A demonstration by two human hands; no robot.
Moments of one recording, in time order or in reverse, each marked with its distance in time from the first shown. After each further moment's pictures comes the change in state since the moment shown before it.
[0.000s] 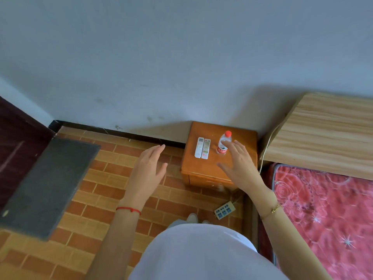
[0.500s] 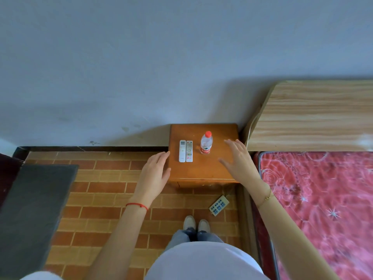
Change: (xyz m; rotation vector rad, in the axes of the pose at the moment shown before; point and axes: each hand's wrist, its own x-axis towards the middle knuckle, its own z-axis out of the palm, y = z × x) left_hand 0.081 0.025 0.065 0.027 -0.172 0.167; right_hand 0.040 0.080 0.009 0.029 0.091 0.244
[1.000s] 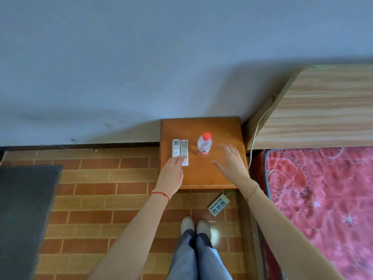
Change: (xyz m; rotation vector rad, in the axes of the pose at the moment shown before) left_hand 0.127 -0.014 0.144 0.033 -0.254 -0.011; right_hand 0.110 0.073 0.102 0.065 -0.137 0.130
